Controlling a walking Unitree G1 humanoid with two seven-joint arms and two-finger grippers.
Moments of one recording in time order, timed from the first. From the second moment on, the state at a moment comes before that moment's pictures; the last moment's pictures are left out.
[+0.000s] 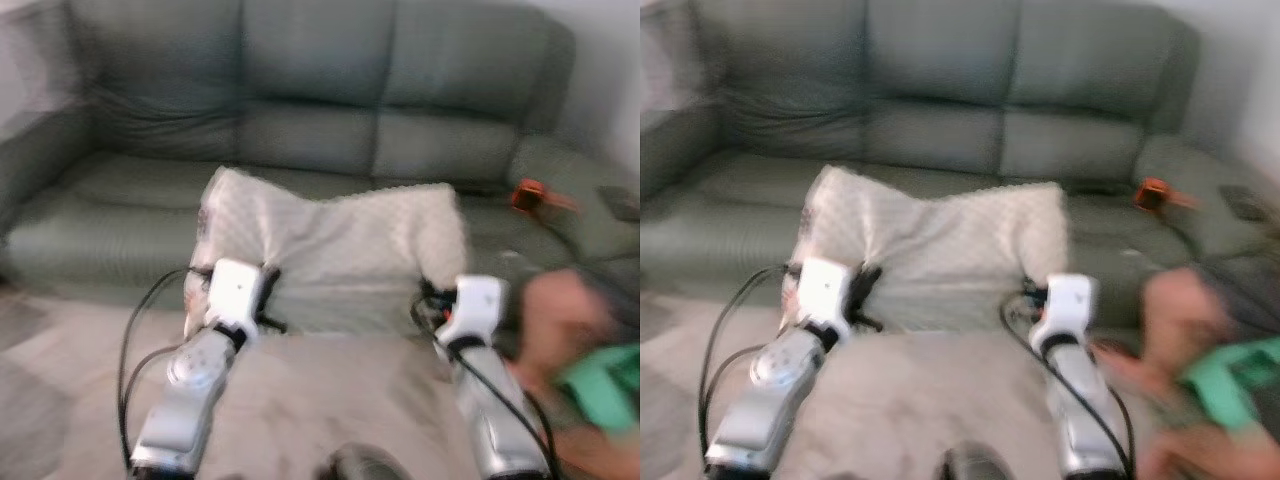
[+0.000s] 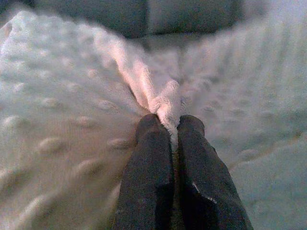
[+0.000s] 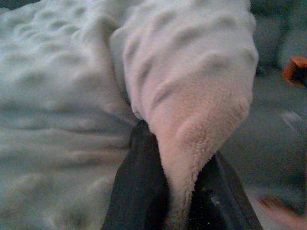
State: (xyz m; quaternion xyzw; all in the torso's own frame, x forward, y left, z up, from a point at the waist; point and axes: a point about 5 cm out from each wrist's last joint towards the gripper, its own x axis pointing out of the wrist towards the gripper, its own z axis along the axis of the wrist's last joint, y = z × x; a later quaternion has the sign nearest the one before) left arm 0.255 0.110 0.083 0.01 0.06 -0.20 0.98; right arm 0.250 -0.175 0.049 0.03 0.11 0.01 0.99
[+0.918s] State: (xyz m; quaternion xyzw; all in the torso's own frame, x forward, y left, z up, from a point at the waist) left arm 0.256 0.111 0.087 0.02 0.04 -0.20 0.98; right arm 0.247 -0.173 0.050 0.03 0.10 0.02 0.99
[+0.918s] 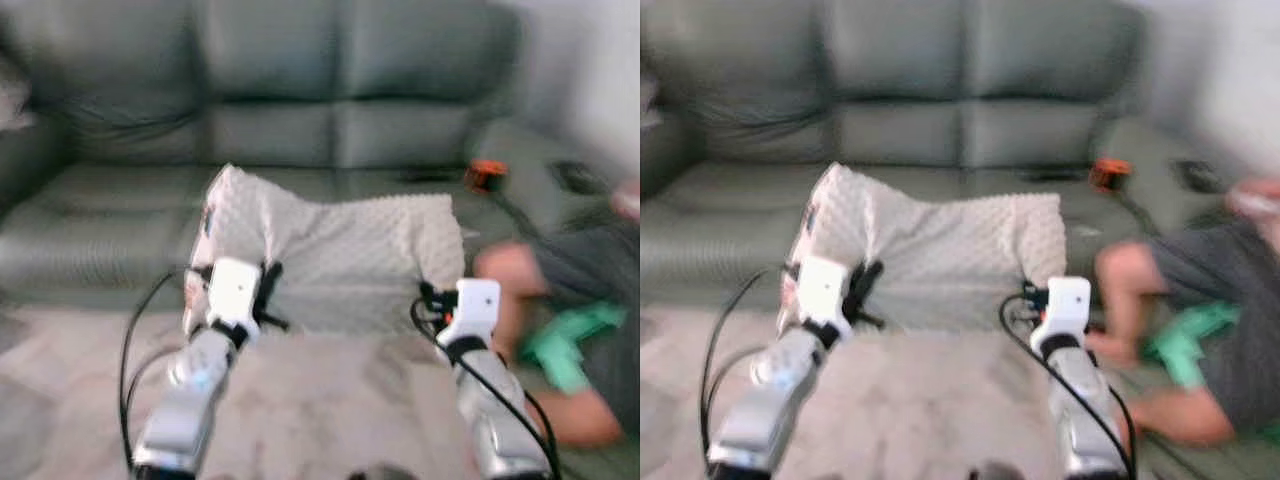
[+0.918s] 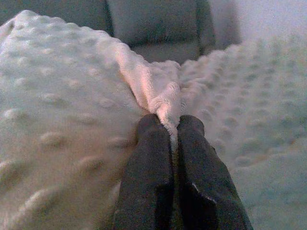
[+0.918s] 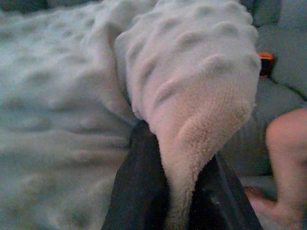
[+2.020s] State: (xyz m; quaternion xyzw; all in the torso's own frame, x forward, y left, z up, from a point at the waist) left arm 0.257 0.114 0.086 0.01 0.04 -0.20 0.98; right arm 0.251 -0.166 0.053 0.03 0.10 0.04 0.99
